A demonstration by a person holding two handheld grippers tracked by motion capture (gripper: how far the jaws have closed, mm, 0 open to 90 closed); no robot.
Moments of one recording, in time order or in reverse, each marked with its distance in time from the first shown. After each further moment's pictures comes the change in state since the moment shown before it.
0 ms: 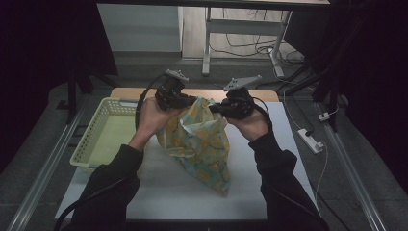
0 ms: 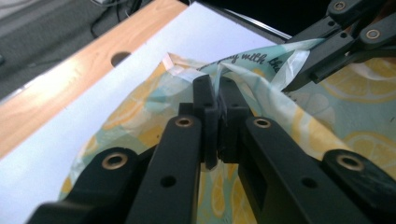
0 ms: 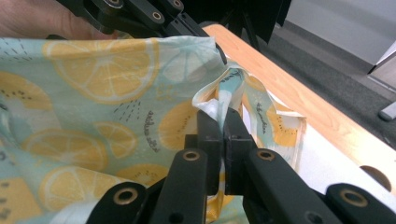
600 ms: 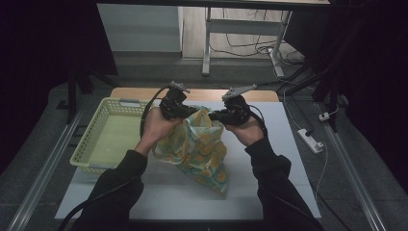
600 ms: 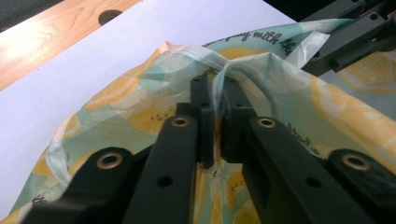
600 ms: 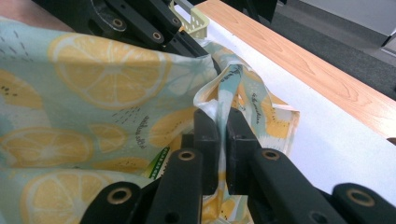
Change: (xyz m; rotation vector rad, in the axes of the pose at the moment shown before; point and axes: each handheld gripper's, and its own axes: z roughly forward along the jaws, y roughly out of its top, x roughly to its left) left arm 0.017 -0.025 0.036 0.056 -0.037 -0.066; right arm -0.012 -0.029 0.025 0.037 0.009 0.074
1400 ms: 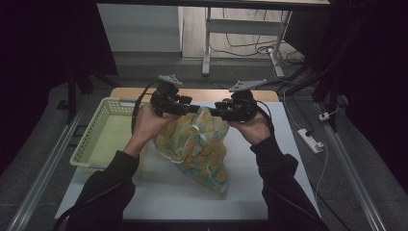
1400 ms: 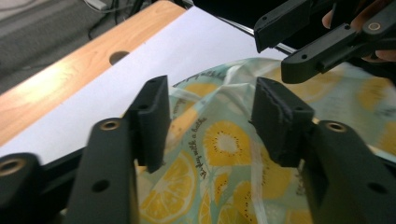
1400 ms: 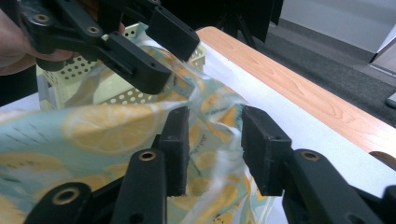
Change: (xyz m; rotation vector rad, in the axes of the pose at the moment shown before) left arm -0.018 0.006 -0.048 -0.115 0.031 0.072; right arm 0.005 0.015 -0.029 -0.083 -0.015 0.020
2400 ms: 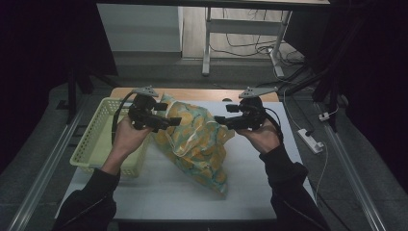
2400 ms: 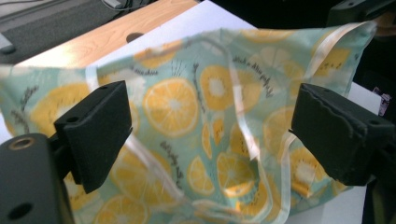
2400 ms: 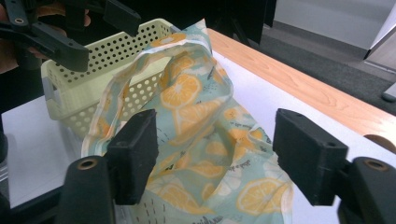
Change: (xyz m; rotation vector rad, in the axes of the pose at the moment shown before) left arm 0.002 -0.056 -0.037 -0.028 0.031 -0.076; right arm 0.002 -0.020 -0.018 -0.022 -0.013 0.039
